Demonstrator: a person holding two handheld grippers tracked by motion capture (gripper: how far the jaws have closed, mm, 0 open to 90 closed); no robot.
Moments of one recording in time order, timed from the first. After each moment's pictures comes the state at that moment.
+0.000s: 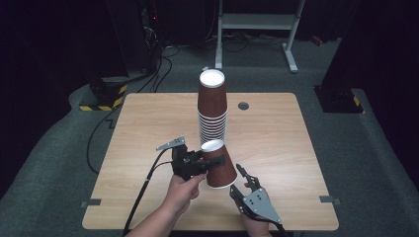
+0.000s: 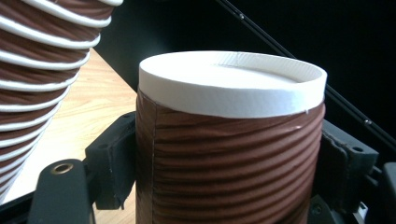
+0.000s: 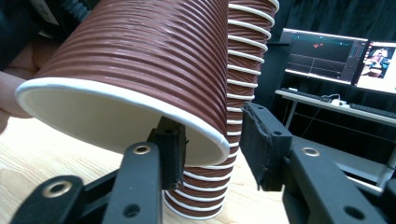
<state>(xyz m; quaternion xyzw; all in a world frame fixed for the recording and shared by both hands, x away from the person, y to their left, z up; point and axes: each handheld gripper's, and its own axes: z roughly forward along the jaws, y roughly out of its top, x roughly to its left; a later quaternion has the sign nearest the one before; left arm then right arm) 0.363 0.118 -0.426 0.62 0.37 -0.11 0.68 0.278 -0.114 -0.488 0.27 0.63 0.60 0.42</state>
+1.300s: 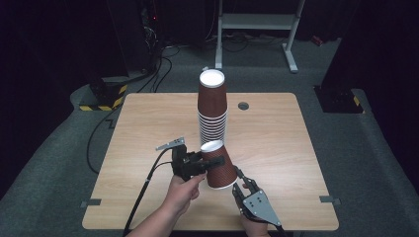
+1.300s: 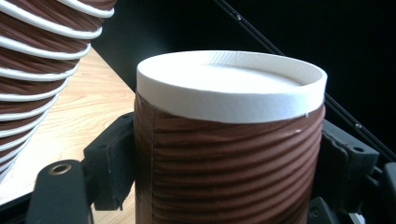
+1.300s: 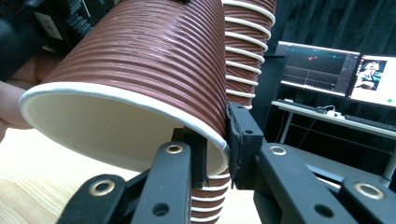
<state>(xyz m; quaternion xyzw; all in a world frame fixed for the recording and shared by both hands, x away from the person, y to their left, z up) 0.362 0.119 -0.429 0.62 0.37 -0.12 0.68 0.277 -0.113 -0.490 0.26 0.61 0.60 0.44</state>
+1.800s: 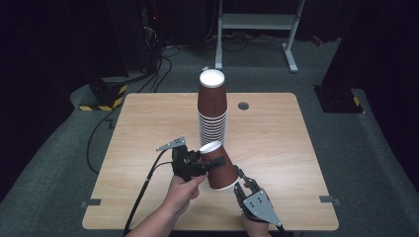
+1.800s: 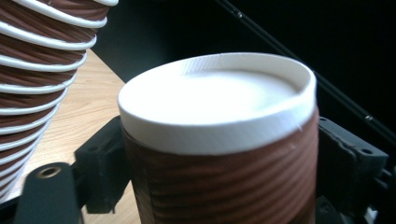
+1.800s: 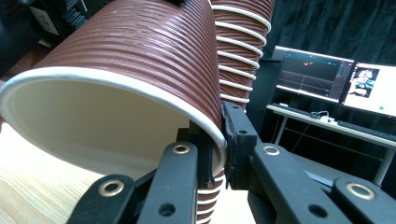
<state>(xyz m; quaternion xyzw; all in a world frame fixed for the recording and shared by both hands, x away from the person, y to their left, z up) 0.360 0.117 -0.424 0.63 0.36 -0.09 0.68 0.277 -0.115 -0.487 0.25 0.61 0.60 0.45</state>
